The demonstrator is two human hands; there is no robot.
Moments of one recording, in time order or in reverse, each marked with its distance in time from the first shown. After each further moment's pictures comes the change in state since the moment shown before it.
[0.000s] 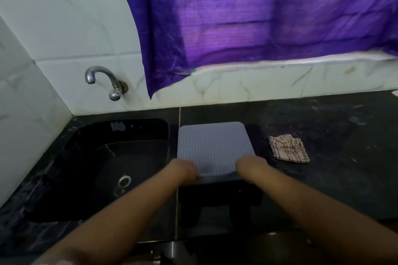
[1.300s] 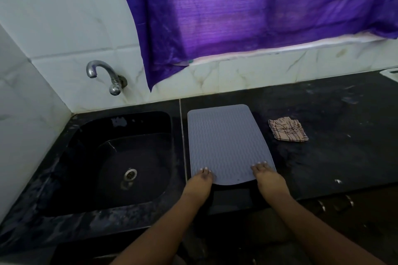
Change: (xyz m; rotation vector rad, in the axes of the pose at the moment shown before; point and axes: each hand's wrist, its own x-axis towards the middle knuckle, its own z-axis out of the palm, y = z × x) left_hand 0.011 0.039 0.130 -0.328 0.424 0.203; right_hand -0.015 0.037 0.133 -0.045 0.339 -0.061
